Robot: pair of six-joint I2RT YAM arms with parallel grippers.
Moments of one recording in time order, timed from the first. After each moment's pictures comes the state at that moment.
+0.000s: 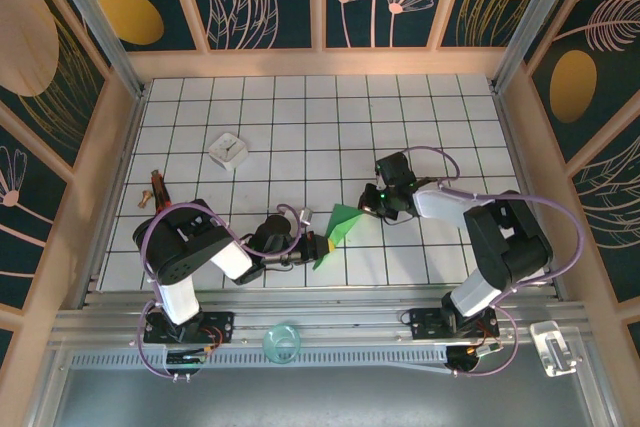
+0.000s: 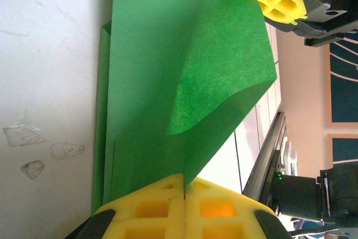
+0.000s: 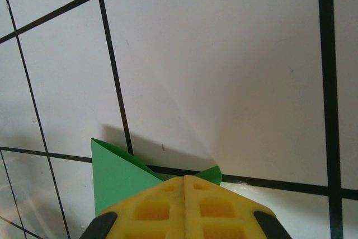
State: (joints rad) left arm -0.89 1.81 0.35 0.99 0.39 -1.12; right arm 0.48 1.59 0.77 -0.23 -0.29 0.72
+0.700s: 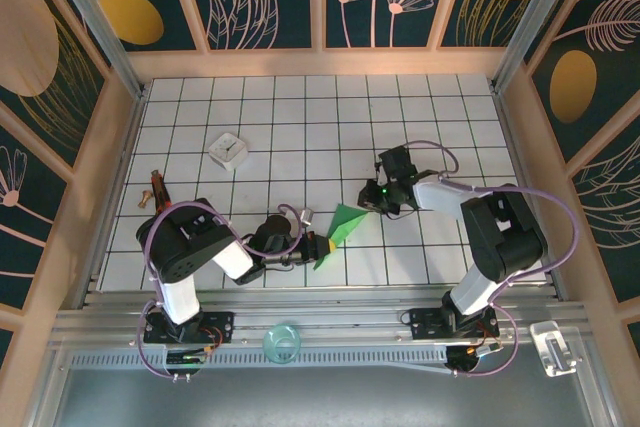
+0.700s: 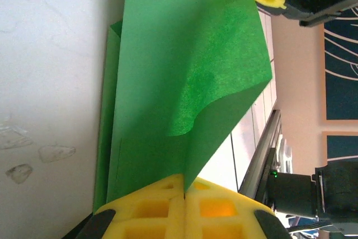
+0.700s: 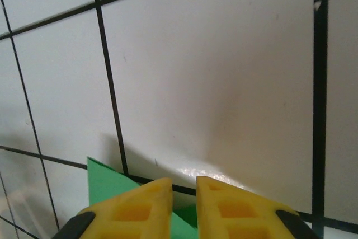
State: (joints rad) left arm -0.89 1.83 0.35 1.02 0.41 -1.13; right arm 0.44 1.64 0.83 -0.27 -0.33 0.62
